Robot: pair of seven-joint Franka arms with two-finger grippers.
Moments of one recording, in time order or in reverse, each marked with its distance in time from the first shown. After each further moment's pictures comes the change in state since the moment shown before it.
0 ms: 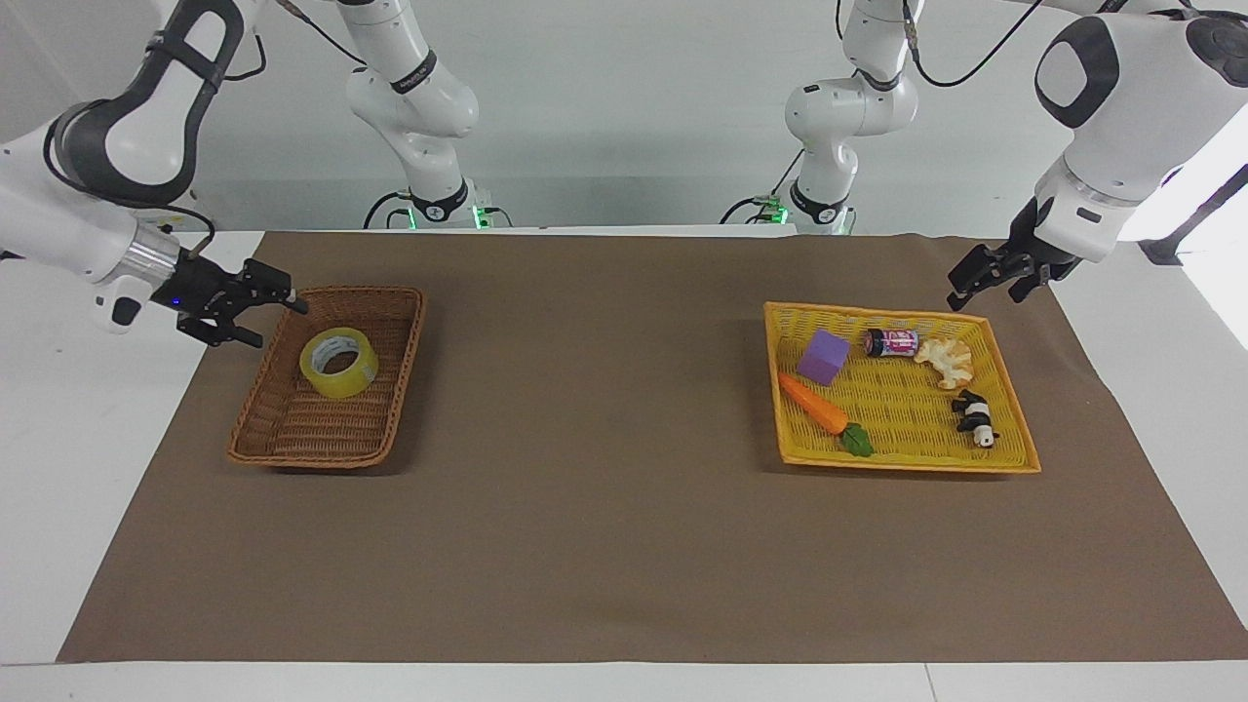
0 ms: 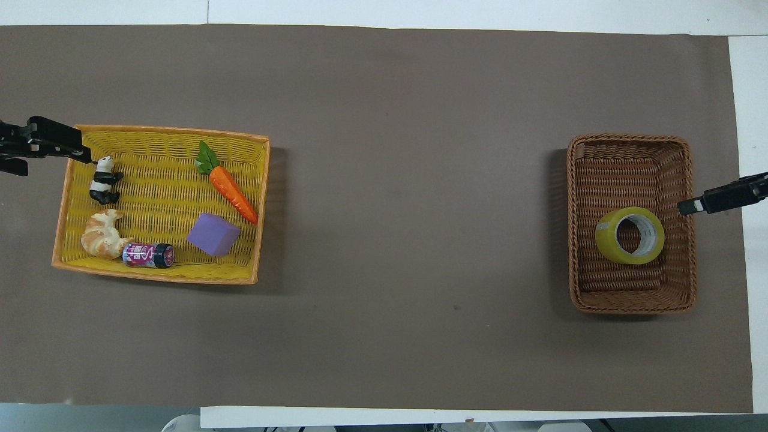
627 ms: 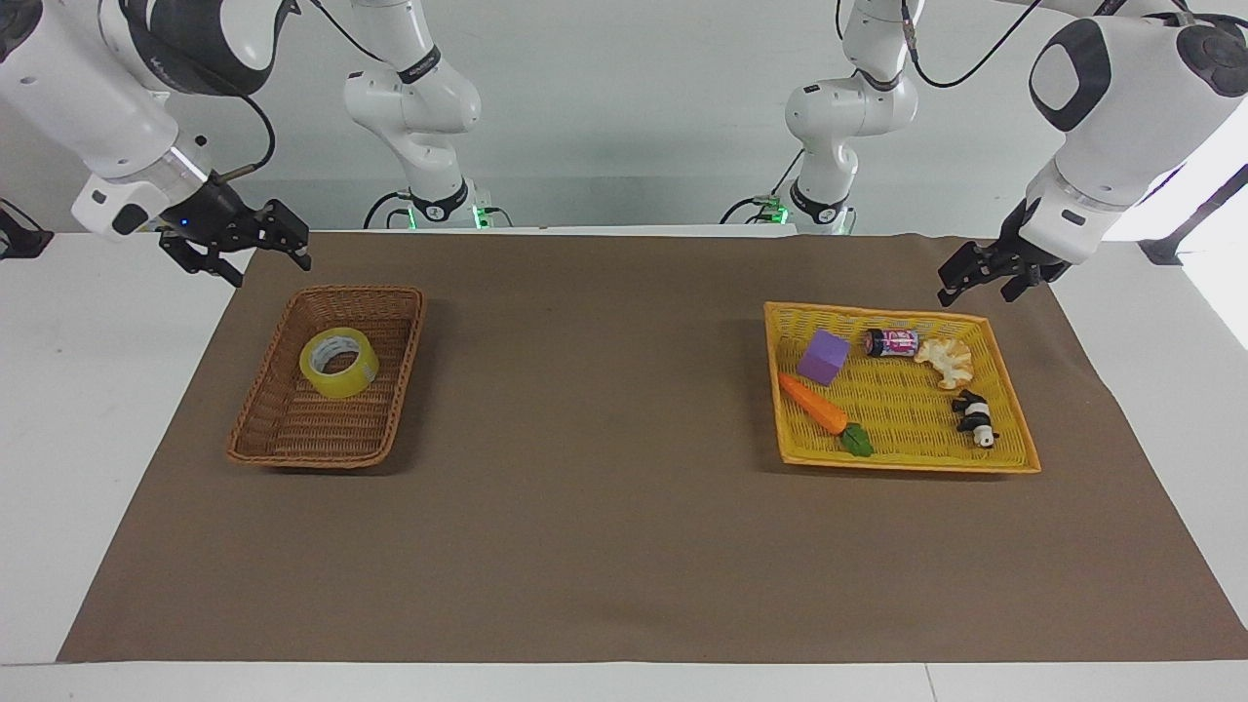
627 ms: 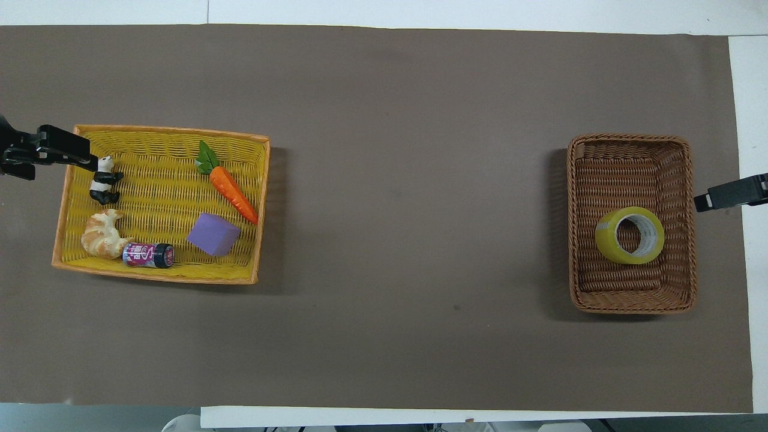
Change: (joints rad) left arm 0.004 0.001 -0.017 -0.005 0.000 -0.018 0.030; right arm 0.158 -0.175 0.006 0.031 -0.236 -0.056 0.417
